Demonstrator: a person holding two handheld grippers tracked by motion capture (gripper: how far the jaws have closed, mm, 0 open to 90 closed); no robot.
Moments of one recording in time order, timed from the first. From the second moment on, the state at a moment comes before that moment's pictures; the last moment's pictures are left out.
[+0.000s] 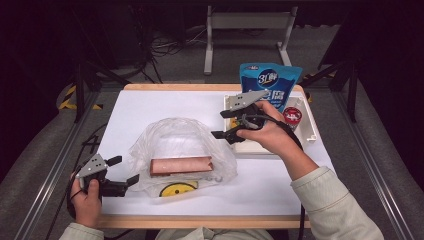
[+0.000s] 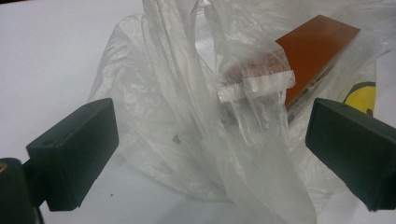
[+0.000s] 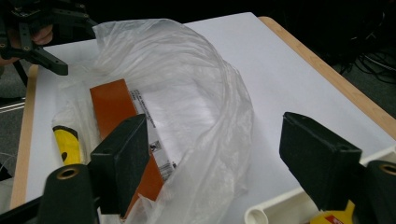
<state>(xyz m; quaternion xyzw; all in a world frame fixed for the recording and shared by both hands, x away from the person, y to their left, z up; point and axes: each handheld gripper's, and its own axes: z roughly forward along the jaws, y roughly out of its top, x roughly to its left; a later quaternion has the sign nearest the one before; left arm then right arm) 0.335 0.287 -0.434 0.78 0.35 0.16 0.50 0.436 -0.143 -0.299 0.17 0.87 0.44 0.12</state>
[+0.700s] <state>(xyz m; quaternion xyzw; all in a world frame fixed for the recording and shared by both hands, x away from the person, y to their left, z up) 0.335 0.288 -0.433 0.78 0.35 0.16 0.50 0.432 -0.093 -0.317 0.12 0.89 0.44 0.09</state>
